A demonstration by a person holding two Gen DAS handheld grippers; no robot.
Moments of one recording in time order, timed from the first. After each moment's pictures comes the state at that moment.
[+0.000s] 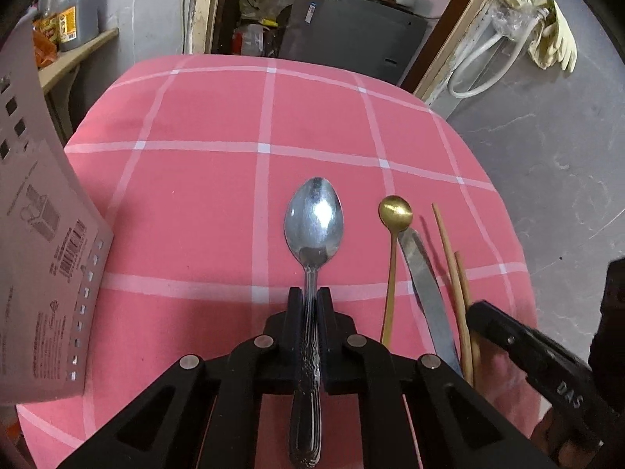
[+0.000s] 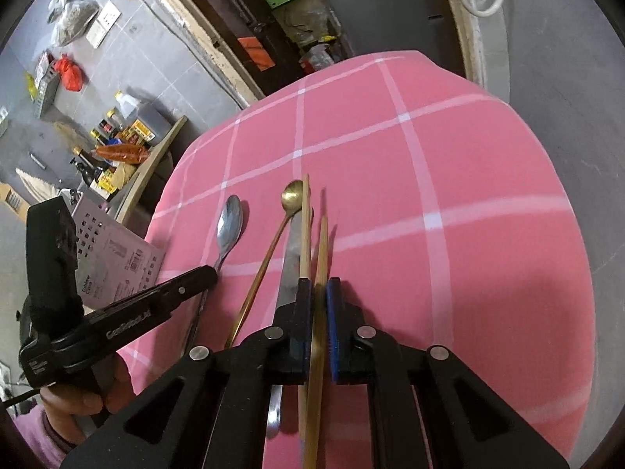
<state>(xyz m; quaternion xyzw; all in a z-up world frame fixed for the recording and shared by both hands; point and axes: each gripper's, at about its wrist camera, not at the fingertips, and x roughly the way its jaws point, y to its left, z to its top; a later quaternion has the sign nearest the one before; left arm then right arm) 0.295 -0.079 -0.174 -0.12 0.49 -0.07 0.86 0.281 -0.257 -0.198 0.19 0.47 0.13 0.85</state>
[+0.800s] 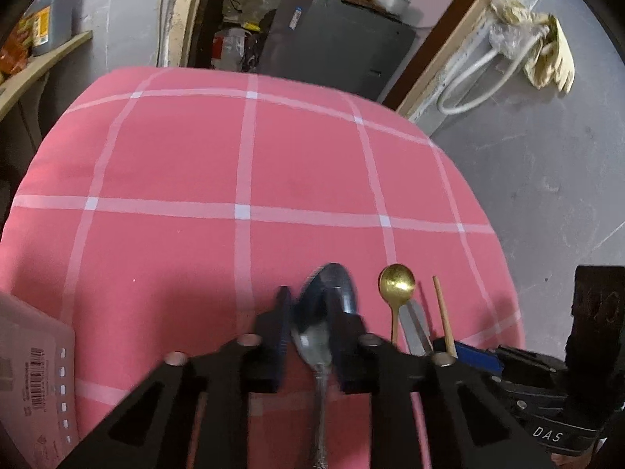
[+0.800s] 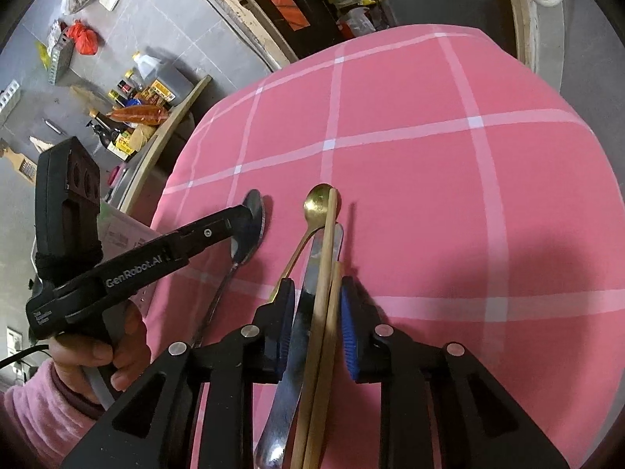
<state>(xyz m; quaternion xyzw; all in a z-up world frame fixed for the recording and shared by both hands) 0.351 -0.075 -0.182 -0.14 0.49 -0.11 0.85 0.327 -0.239 -0.212 0.16 0.52 0.21 0.81</state>
